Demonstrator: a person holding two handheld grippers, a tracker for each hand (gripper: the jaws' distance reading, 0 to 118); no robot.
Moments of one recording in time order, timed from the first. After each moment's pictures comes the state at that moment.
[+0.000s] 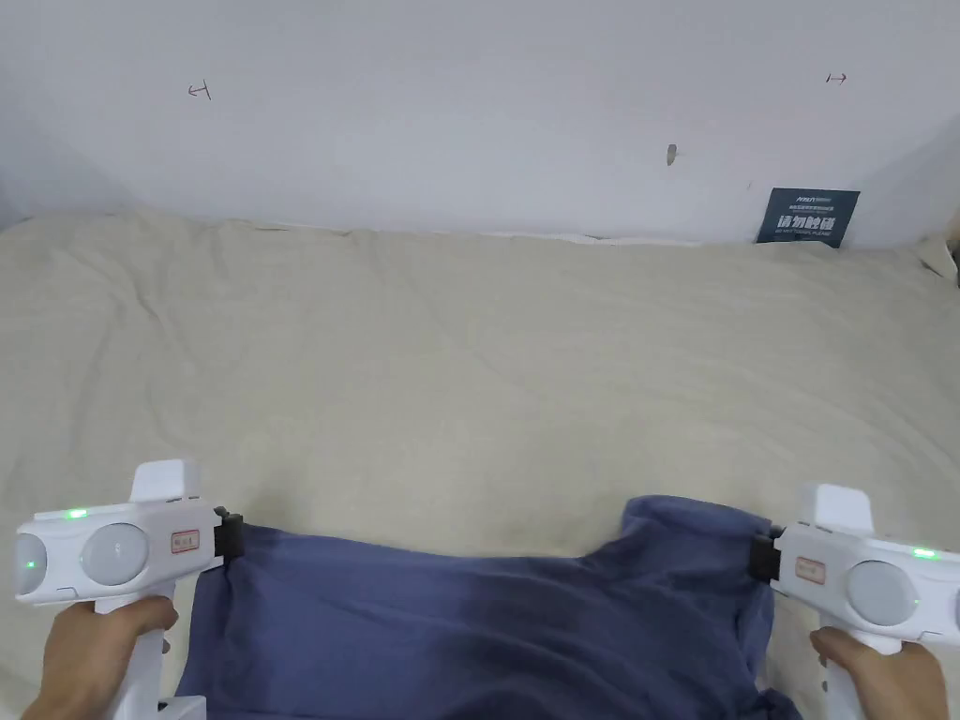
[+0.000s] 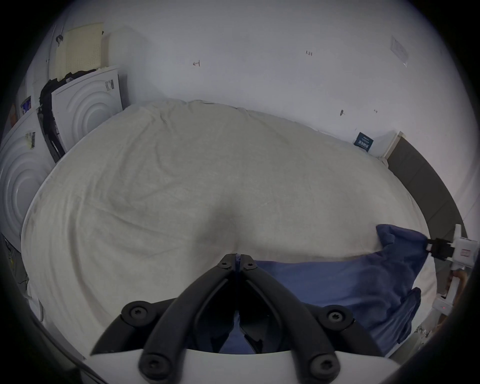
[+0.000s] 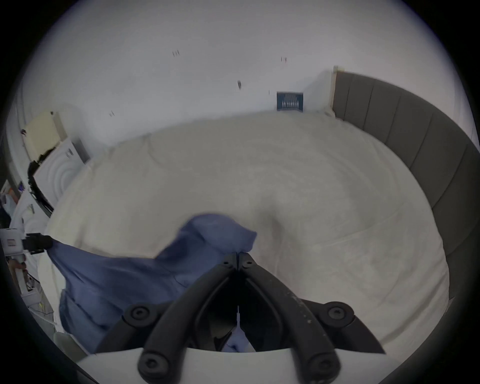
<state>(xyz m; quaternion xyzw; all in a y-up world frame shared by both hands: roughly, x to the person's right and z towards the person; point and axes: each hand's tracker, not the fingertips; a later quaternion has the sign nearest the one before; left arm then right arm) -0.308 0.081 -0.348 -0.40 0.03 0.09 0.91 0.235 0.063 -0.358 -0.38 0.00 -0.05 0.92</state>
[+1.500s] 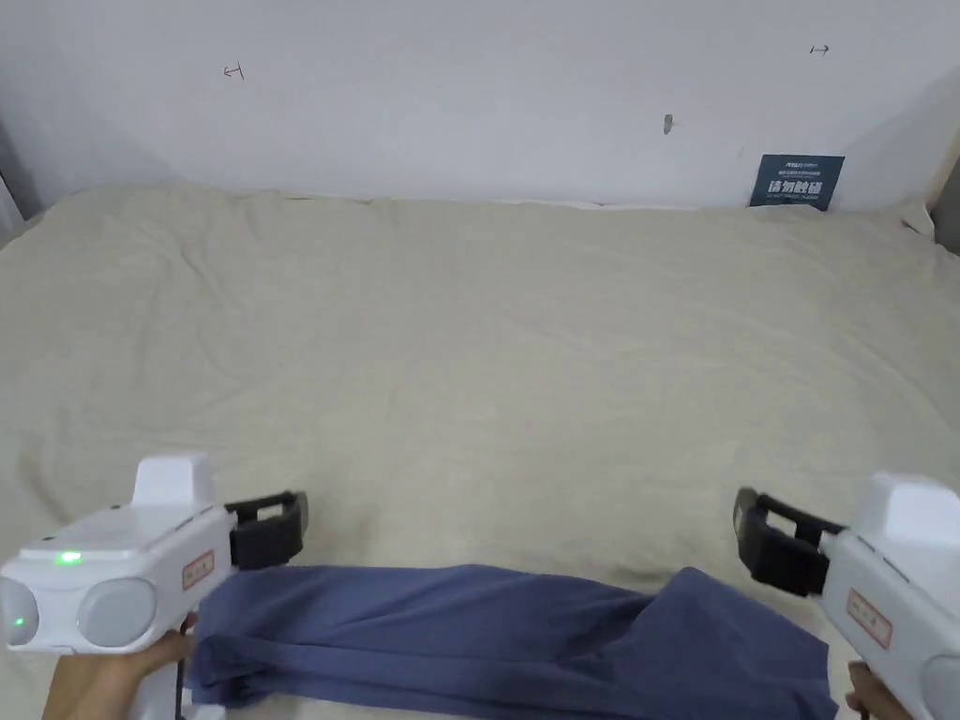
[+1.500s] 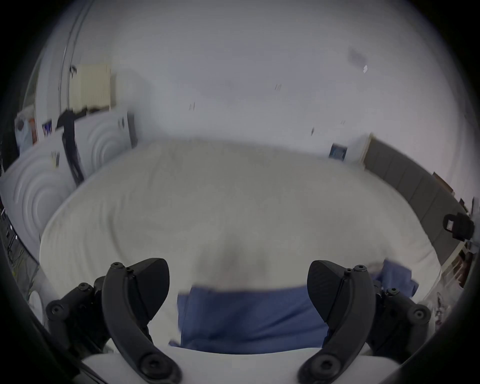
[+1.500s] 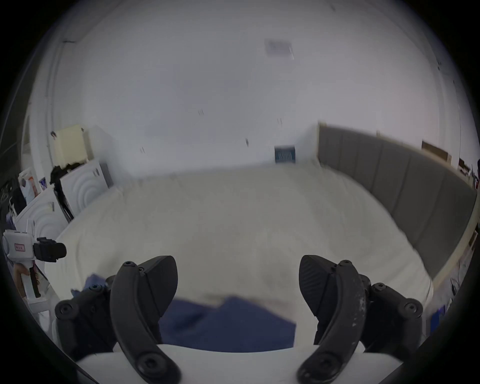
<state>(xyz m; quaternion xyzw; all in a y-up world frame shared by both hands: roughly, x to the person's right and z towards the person) -0.273 0.117 -0.171 -0.26 0.01 0.03 0.96 0.190 0.144 -0.142 -0.22 0.00 -0.03 0.98</state>
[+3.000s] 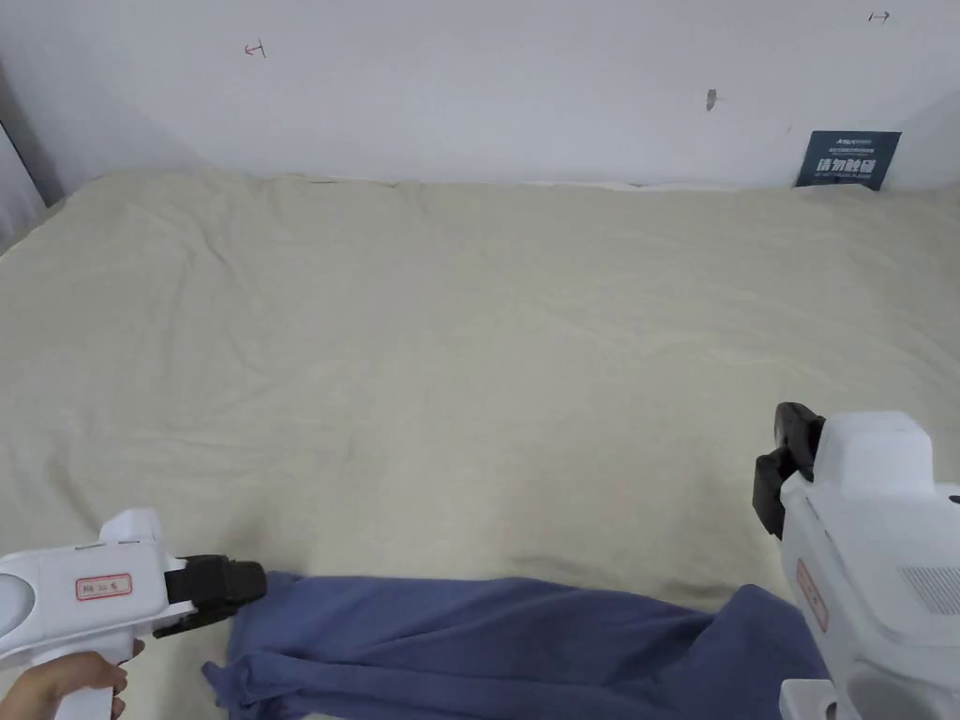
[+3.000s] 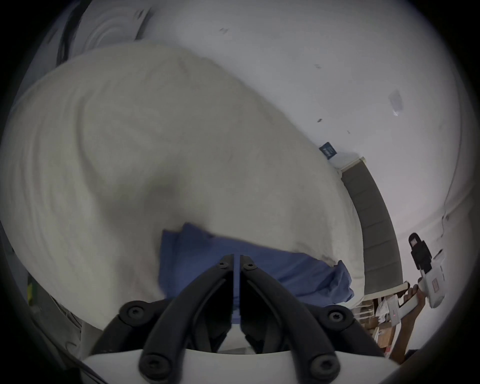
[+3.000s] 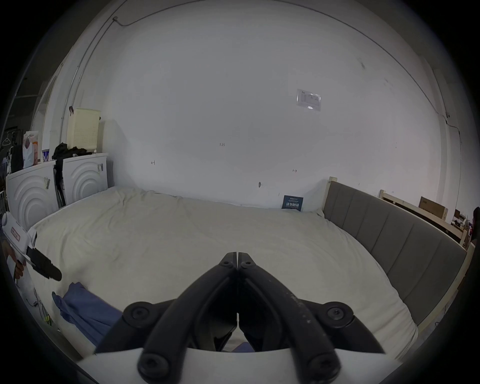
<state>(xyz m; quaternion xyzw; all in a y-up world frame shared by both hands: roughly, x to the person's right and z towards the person) -0.412 0.038 -0.206 -0.45 -0.07 0.31 0.83 0.108 0.158 -0.177 -0.14 0.00 0.07 0.99</state>
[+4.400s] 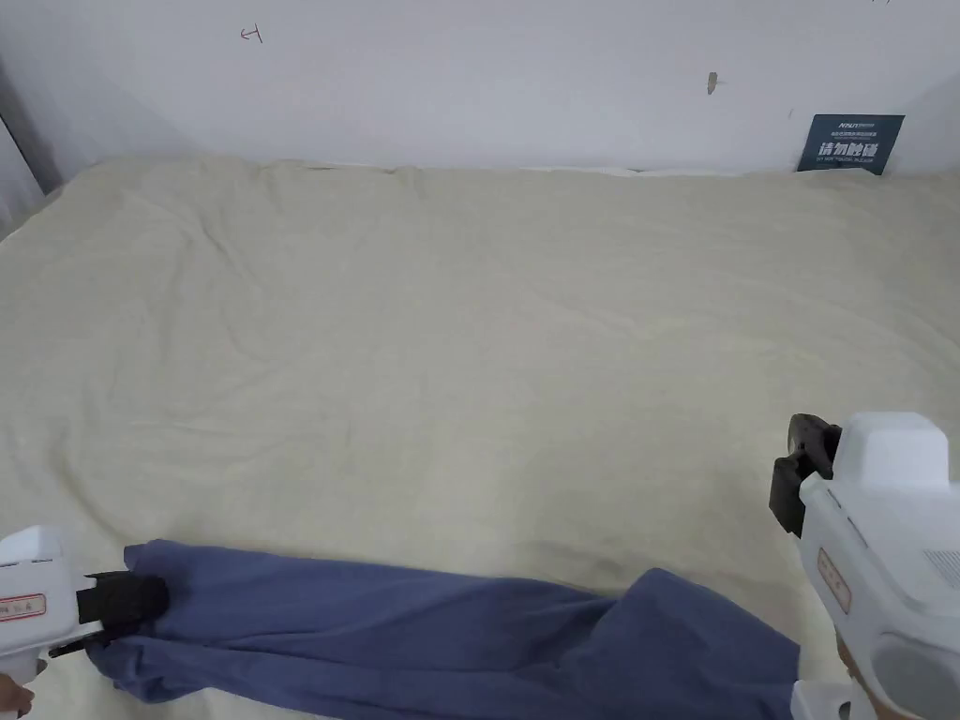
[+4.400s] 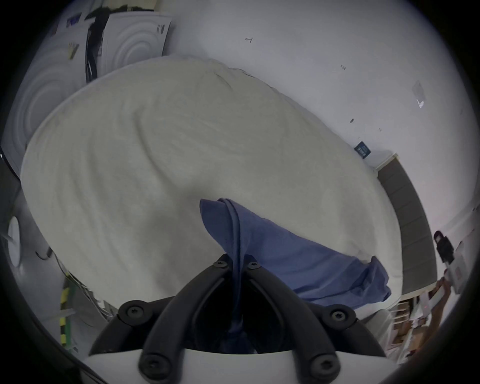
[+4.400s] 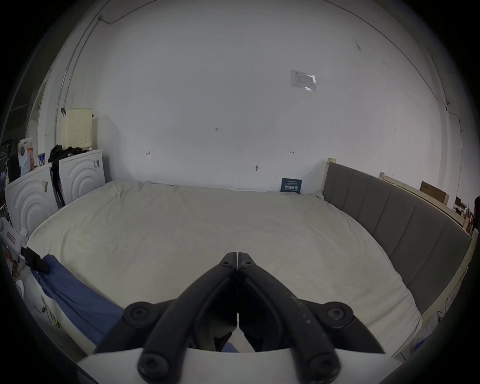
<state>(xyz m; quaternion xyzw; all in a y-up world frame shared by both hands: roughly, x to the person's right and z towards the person) -0.442 0.057 -0.174 -0.45 0.03 0.21 0.87 0.133 0.146 -0.177 -0.19 0.00 0.05 0.98</state>
